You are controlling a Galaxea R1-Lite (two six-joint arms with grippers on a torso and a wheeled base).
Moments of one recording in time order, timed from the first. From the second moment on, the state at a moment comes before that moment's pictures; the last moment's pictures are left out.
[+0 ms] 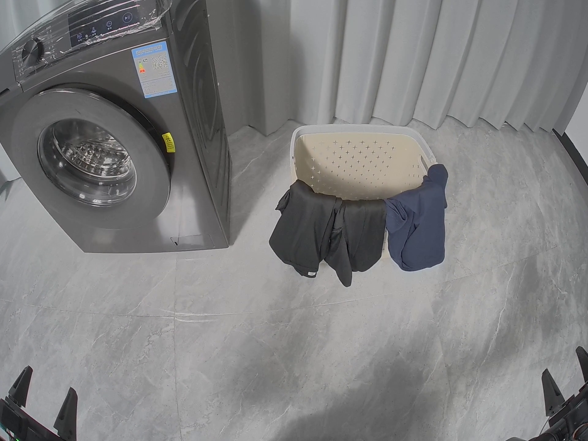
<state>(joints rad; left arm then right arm) 0.00 0.02 -0.02 0.00 0.00 -0.05 0.01 0.02 -0.02 0.00 0.01 0.01</state>
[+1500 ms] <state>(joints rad) 0.00 0.02 -0.02 0.00 0.01 -0.05 0.01 0.02 -0.02 0.00 0.01 0.01</state>
